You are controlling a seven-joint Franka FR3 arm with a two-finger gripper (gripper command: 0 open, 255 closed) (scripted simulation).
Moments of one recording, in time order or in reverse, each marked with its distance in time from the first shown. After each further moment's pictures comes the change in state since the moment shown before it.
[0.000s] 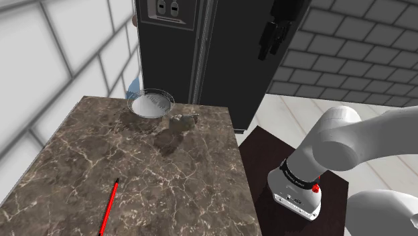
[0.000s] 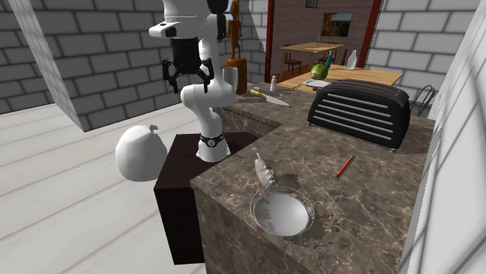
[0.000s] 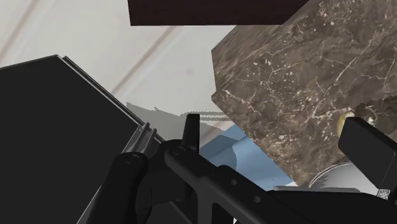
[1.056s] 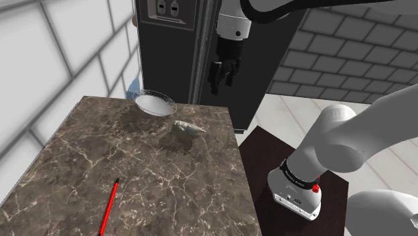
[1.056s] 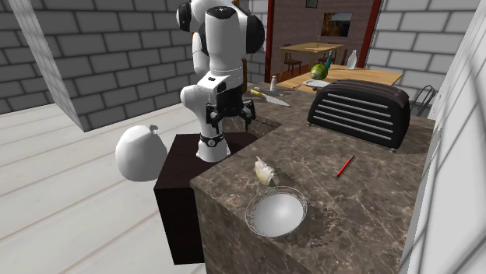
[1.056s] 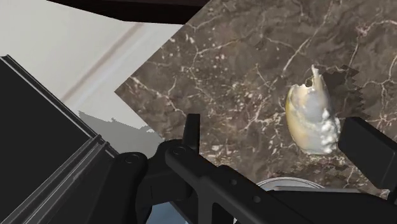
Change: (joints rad) arm 0.108 0.283 0.149 -0.082 0.163 0.288 0.135
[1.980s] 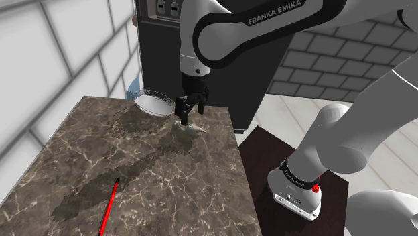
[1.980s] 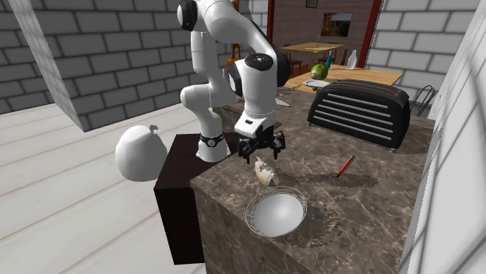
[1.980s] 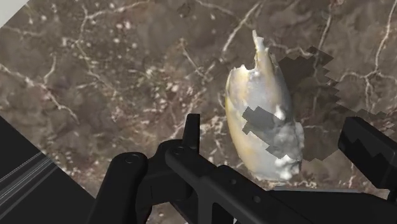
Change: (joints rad) arm 0.076 0.299 0.104 0.023 0.087 0.242 0.074
